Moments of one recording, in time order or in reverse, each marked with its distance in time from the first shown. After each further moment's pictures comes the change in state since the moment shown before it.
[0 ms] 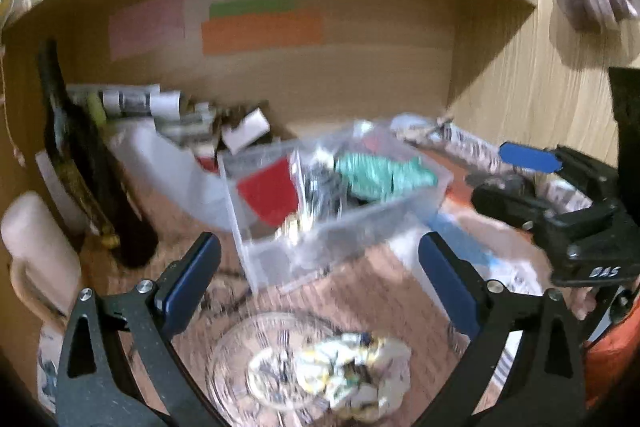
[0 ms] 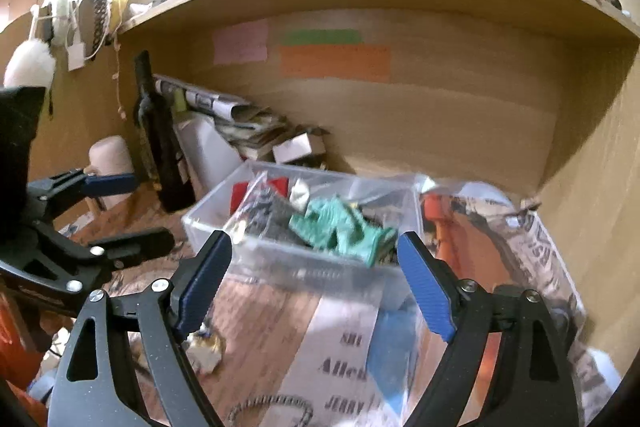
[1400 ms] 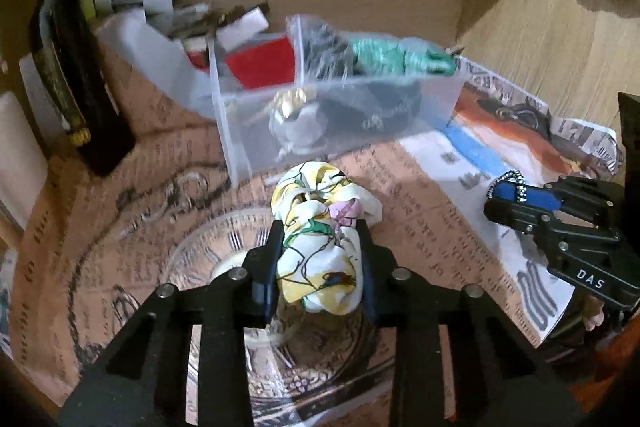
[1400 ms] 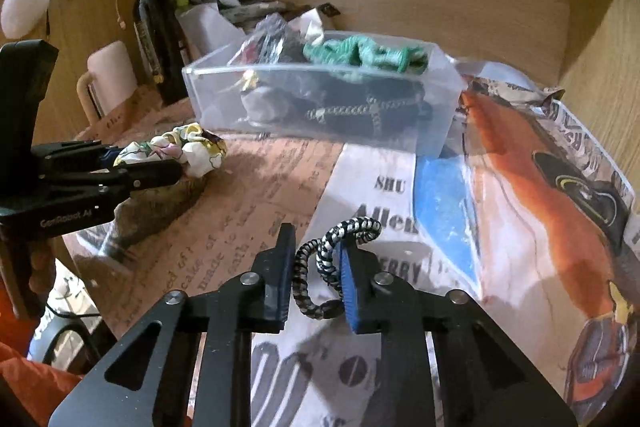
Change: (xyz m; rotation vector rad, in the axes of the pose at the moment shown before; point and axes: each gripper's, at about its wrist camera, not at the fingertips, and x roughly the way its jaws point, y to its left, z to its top) left arm 0.030 -0.001 -0.068 -0.033 0.161 -0.008; right arm 0.023 0.007 -0.095 0.049 0.227 0.041
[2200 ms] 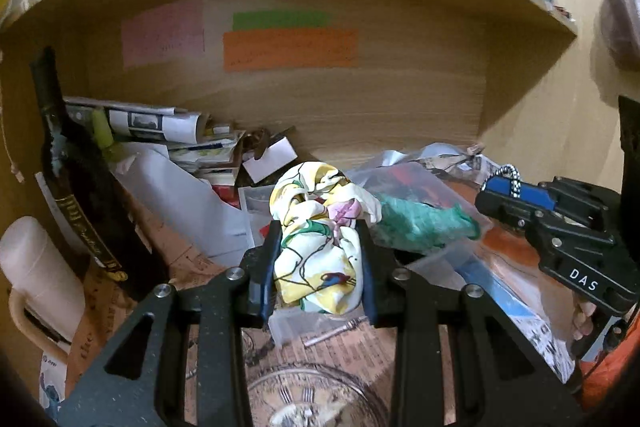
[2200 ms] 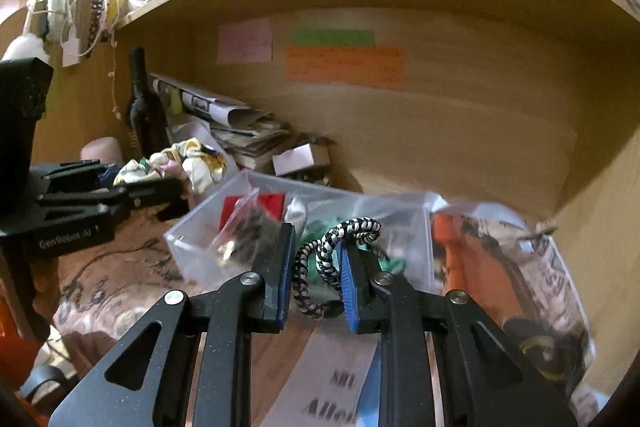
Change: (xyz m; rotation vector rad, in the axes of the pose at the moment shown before) left arm -0.012 0.026 0.109 -0.024 -0.219 0.063; right arm -0.008 -0.013 0.114 -0.104 -0.266 -0.022
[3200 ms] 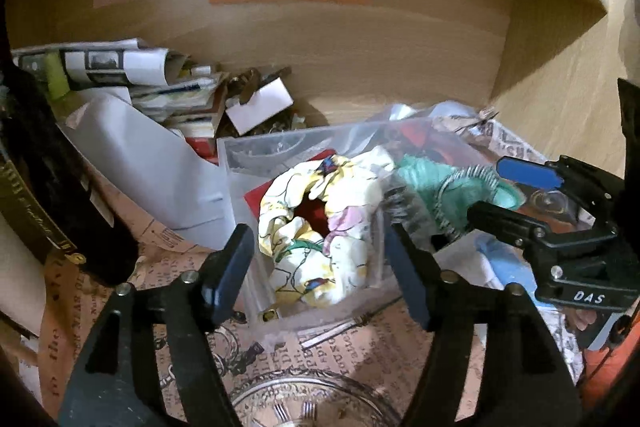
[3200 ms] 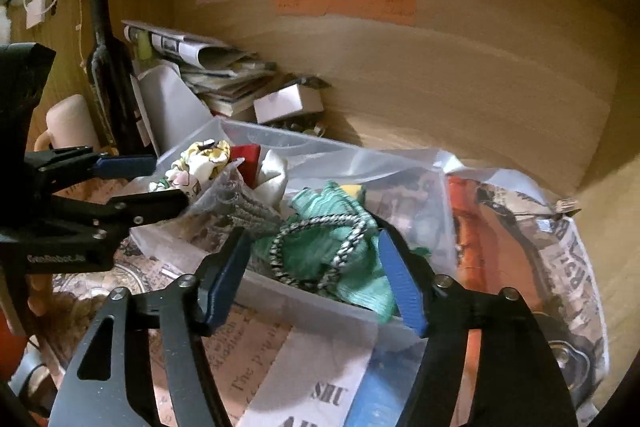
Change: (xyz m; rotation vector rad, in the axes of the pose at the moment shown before) left arm 0.052 0.007 -0.011 -0.023 0.143 -0.043; right arm 0.049 -0.013 -0.011 -0.009 0.172 -0.004
